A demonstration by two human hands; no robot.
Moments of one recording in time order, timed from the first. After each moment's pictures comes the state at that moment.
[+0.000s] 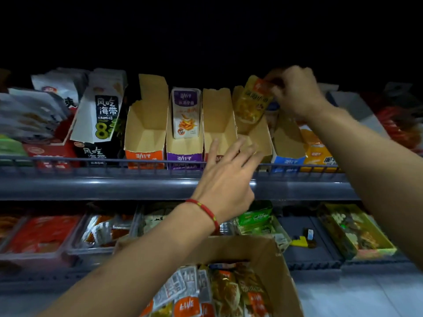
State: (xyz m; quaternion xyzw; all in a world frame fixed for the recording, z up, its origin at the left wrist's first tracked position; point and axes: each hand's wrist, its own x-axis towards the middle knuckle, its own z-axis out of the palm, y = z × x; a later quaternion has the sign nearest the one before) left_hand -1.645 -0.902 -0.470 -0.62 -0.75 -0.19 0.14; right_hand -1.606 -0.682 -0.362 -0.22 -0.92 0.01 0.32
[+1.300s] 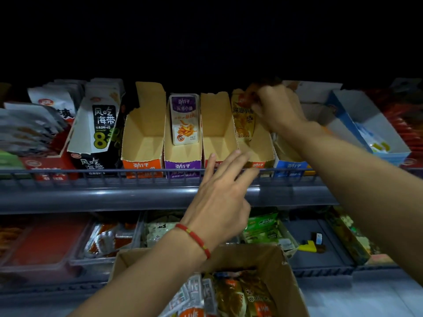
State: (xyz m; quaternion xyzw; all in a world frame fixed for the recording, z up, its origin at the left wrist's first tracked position) left_hand -1.638 -0.921 -0.475 -0.62 -0.73 -0.27 0.10; right_hand -1.636 -0.675 -0.397 -0.20 -0.92 -0.13 0.32
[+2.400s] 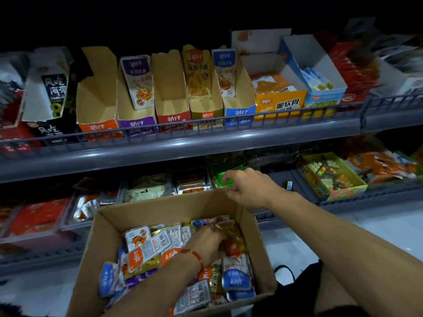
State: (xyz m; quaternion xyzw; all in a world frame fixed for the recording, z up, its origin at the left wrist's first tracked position) left_hand -1.561 -0.933 -0.703 -0.64 -0.75 -0.01 -0.15; right_hand -1.468 -0.779 -0.566 -0.23 -0.96 0.15 -0.02
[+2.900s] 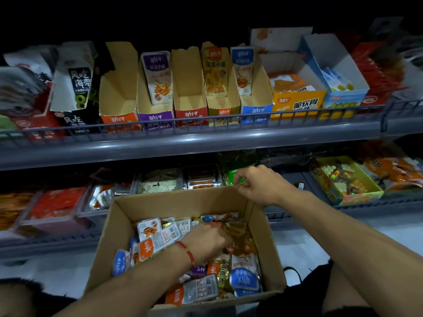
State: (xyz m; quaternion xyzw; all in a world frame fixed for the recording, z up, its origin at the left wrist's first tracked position) left_hand -1.576 -0.963 -0.682 -0.76 -0.64 -0.02 -0.02; right_hand -1.473 -0.781 -0.562 -0.23 -0.96 0.18 -0.01
